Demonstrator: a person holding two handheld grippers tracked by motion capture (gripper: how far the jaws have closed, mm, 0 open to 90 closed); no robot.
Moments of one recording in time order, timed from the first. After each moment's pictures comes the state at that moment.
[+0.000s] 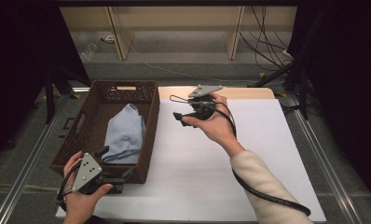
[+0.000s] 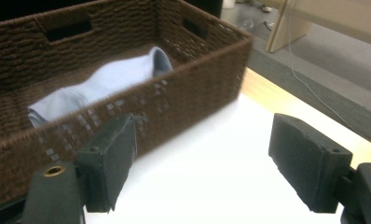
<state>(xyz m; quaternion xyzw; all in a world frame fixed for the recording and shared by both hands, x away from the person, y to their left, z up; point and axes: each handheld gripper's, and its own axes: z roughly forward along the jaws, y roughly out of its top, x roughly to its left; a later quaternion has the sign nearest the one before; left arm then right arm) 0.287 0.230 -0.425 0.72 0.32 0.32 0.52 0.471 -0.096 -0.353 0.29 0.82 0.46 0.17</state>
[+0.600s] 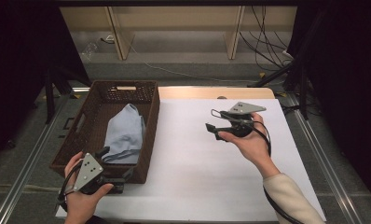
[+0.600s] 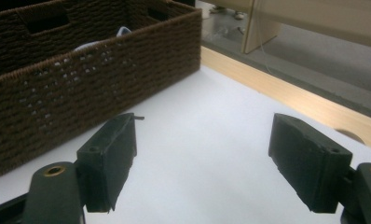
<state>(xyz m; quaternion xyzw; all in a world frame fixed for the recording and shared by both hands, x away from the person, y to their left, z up) 0.288 0.229 -0.429 0.72 0.33 0.32 0.52 0.430 -0.193 -0.379 0.33 0.79 0.48 0.19</state>
